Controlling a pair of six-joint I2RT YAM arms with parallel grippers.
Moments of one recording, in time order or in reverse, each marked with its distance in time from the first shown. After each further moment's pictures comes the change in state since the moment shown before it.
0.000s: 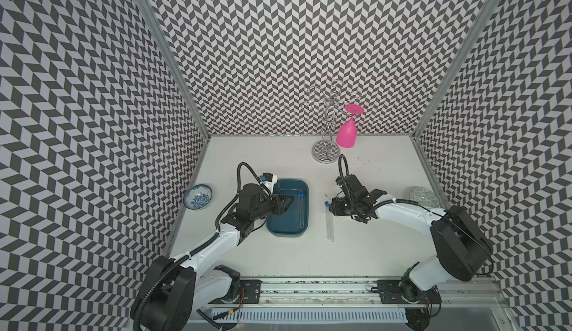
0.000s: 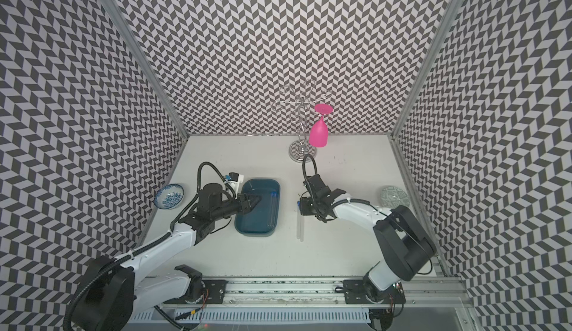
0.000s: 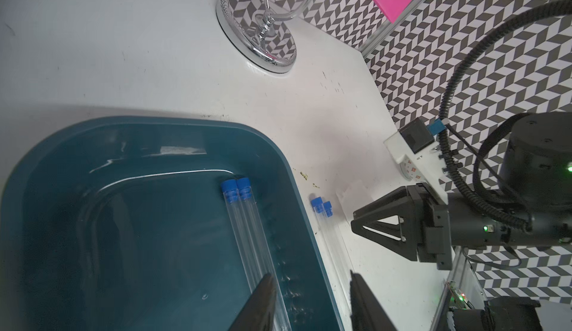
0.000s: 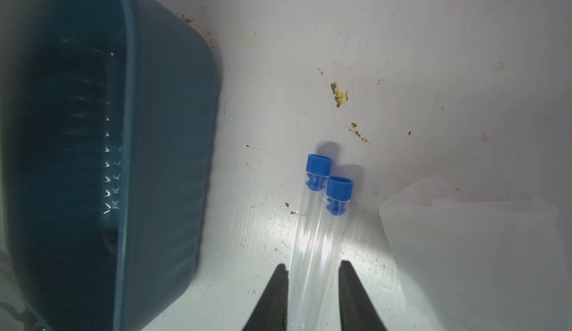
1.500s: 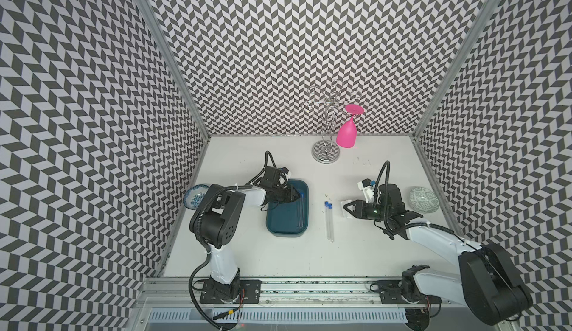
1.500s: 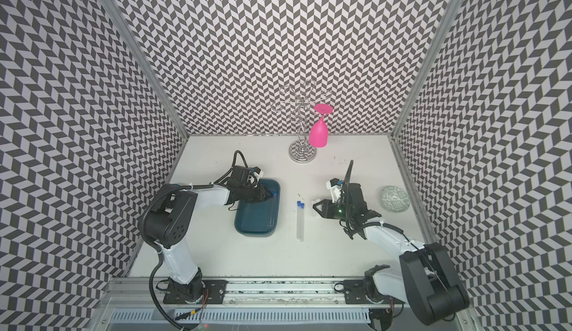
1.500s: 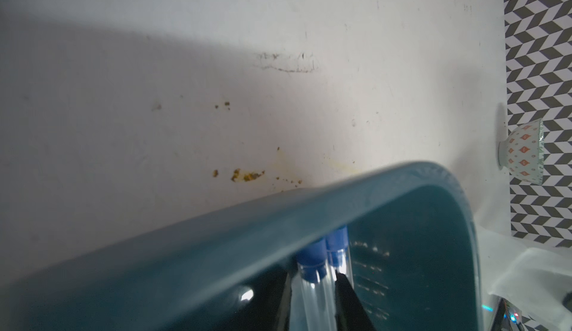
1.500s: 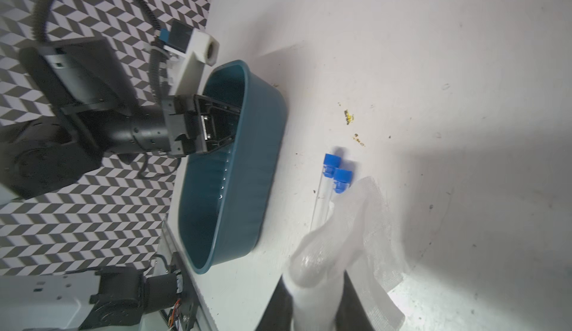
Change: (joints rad) left arm 0.021 0.710 0.461 -0.191 0.034 0.095; right arm -0.323 -0.314 -0.392 0.397 -0.436 -0.019
